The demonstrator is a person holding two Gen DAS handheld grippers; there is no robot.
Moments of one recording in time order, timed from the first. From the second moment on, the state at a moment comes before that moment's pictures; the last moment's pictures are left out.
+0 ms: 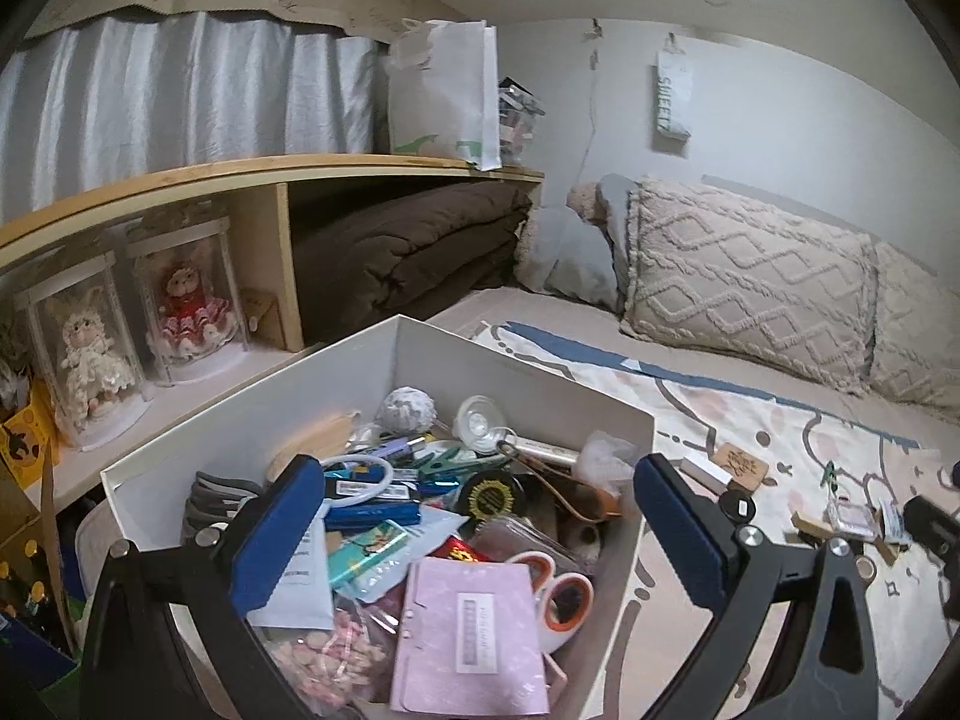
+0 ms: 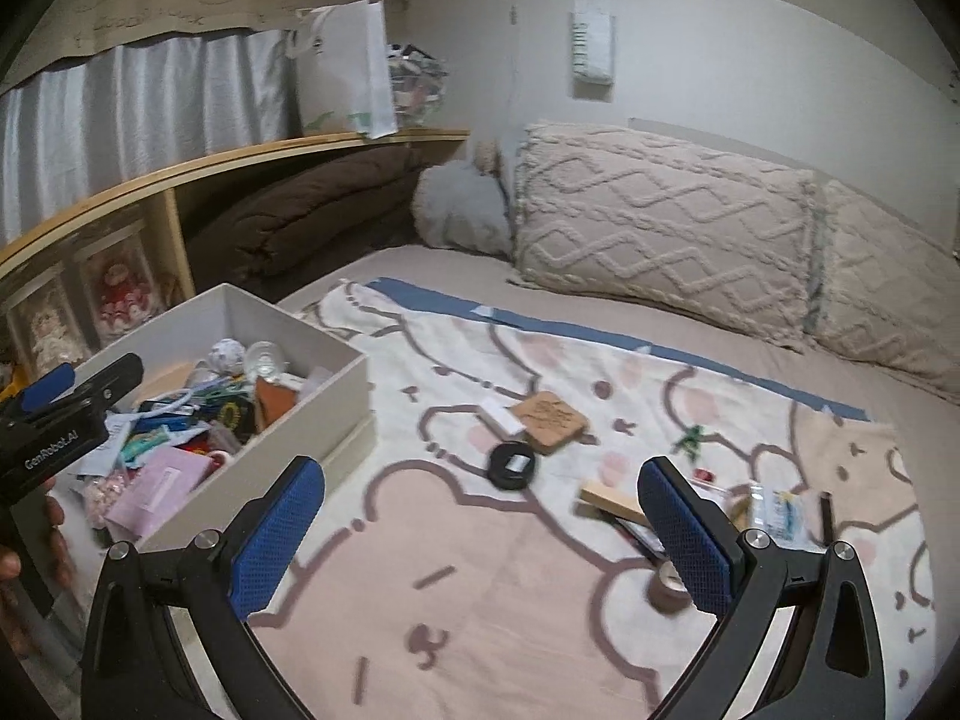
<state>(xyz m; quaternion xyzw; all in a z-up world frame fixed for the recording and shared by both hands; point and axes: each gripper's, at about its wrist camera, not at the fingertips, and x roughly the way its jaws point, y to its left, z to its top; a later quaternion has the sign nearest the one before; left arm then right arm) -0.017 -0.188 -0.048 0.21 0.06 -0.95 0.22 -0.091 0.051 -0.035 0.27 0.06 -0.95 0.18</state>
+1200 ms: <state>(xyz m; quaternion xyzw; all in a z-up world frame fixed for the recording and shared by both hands) -0.051 -0.071 -0.072 0.21 0.04 -0.97 0.08 -0.092 0.193 -0.090 0.26 -0.02 -0.96 0.04</state>
